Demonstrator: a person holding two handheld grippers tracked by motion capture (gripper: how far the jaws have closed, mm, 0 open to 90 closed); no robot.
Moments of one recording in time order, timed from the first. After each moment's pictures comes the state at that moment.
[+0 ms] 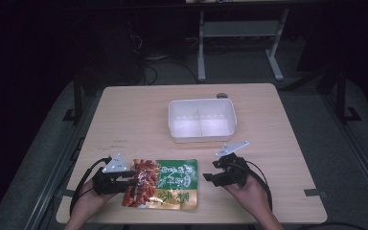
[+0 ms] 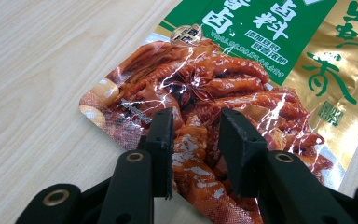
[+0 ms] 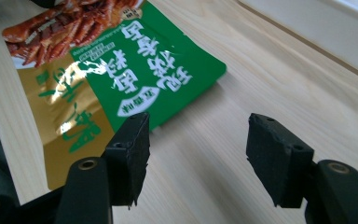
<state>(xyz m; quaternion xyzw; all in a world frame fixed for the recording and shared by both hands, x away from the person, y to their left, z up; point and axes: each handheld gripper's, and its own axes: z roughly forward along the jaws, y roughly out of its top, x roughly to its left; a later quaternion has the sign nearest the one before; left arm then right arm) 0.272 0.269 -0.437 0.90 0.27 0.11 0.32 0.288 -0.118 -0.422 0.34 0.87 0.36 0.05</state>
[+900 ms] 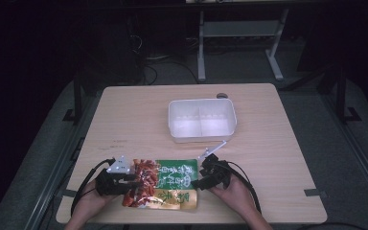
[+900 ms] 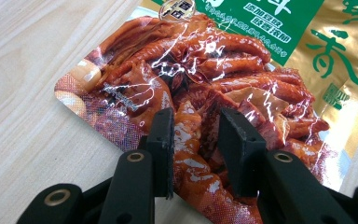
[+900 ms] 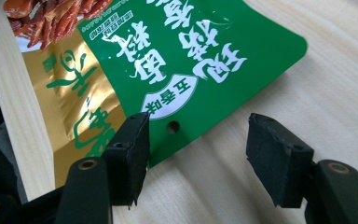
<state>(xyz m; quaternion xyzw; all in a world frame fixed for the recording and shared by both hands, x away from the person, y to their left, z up) 0.276 0.267 -0.447 0.91 0.27 0.08 0.30 0.302 -0.078 -0.450 0.34 0.89 0.32 -0.04</state>
